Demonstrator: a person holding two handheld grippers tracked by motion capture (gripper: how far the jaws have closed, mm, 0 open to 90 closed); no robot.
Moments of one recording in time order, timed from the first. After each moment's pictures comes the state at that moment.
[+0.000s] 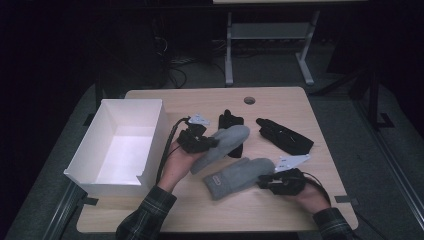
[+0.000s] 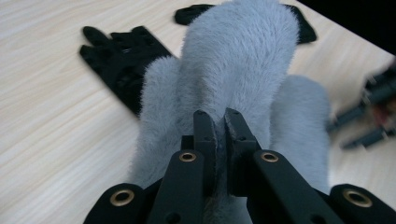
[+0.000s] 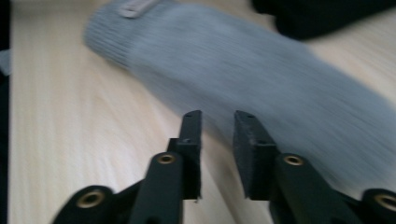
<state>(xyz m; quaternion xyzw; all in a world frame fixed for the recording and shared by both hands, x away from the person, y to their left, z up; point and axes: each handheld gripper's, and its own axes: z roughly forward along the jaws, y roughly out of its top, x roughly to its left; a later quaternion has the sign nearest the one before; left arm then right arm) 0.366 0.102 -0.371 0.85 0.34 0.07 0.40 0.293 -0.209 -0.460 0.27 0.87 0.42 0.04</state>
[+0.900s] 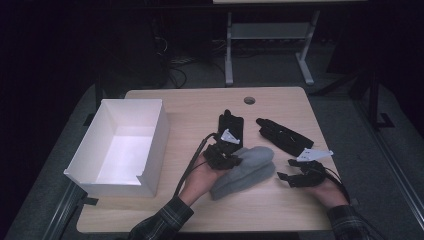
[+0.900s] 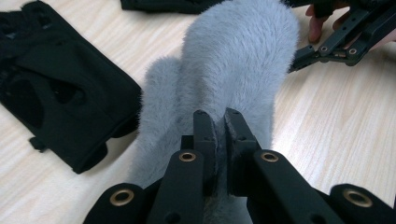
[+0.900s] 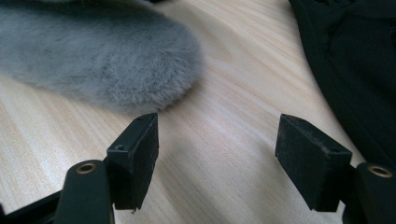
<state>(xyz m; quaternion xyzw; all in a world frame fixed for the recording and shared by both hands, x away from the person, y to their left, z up) 0.335 0.037 -0.394 0.89 0.29 0.04 0.35 0.315 -0.268 -0.477 0.37 0.83 0.38 0.14</state>
